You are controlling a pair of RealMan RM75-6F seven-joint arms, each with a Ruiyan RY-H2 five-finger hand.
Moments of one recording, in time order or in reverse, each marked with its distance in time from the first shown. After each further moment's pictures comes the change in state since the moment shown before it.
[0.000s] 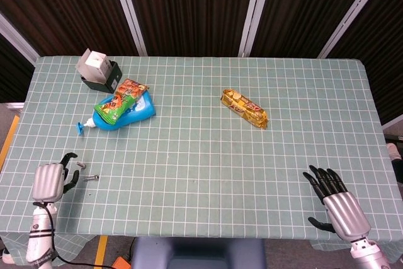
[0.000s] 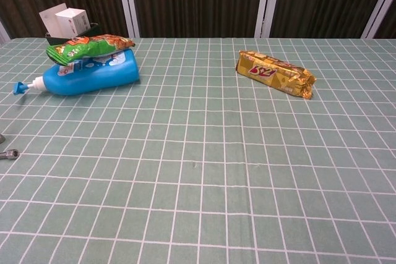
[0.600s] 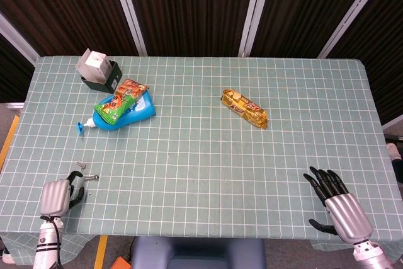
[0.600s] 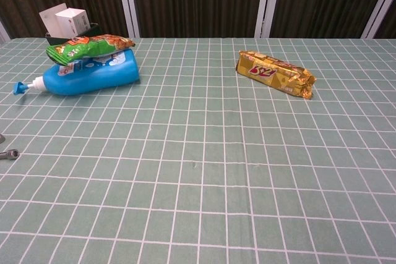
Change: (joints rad) left arm 0.050 -0.092 0.038 0.096 -0.040 -0.074 -0.007; right arm -0.003 0.024 -0.013 -0.003 -0.027 0.016 0.038
